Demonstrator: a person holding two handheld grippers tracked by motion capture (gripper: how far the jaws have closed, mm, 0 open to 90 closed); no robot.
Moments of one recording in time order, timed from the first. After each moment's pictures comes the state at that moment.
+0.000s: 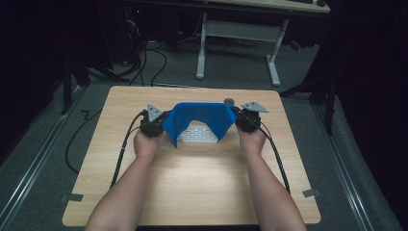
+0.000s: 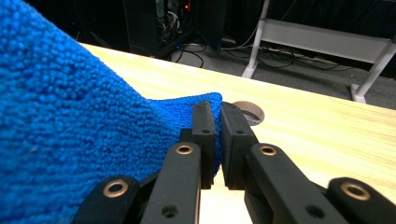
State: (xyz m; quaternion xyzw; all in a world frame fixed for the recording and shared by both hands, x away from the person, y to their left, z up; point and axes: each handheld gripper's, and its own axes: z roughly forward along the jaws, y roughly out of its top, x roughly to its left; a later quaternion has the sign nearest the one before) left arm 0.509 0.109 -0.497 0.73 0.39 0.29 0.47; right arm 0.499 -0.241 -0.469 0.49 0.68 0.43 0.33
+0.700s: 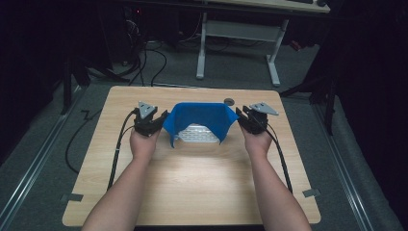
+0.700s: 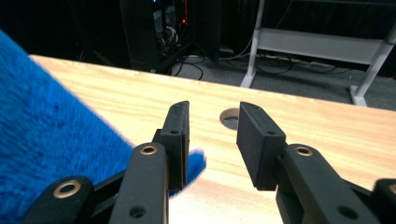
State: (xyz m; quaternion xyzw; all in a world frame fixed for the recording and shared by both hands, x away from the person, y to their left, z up) left arm 0.497 0.123 -0.475 0.69 0.45 0.30 0.48; right arm 0.482 -0.257 -0.454 0.50 0.66 0.45 0.33
